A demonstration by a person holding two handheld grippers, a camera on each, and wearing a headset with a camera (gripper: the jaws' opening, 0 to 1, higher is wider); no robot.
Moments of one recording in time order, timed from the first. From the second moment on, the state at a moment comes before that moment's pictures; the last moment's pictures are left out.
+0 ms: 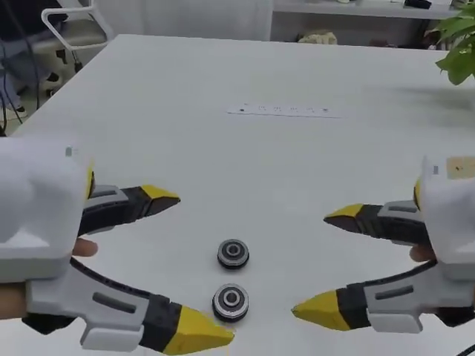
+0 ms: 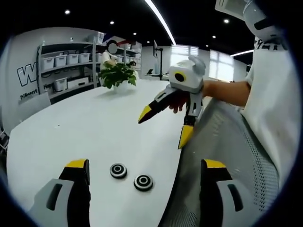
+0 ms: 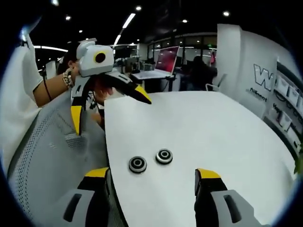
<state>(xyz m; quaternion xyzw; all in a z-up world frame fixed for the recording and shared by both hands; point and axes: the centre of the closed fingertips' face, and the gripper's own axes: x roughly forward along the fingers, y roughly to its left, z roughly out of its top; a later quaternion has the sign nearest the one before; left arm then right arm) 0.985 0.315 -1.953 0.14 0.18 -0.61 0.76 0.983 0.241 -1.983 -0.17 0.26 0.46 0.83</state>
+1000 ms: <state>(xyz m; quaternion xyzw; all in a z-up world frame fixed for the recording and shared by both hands) 1.007 0.272 -1.915 0.22 0.09 -0.64 0.73 0.997 0.283 -2.037 -0.22 0.25 0.53 0.78</state>
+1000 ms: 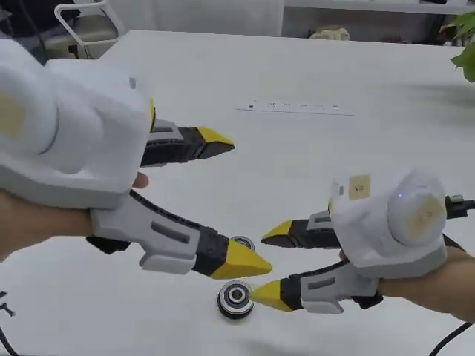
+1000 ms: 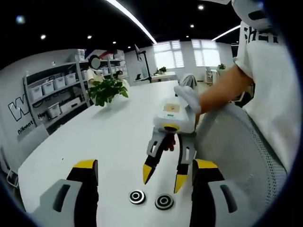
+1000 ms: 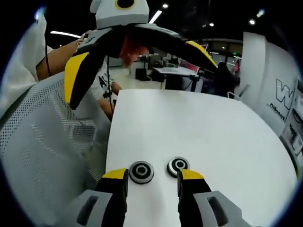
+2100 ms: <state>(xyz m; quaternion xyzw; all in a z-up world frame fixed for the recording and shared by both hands) 0.999 0.283 -2.035 0.24 0.18 -0.65 0.70 0.985 0.293 -2.074 -0.15 0.29 0.54 0.78</state>
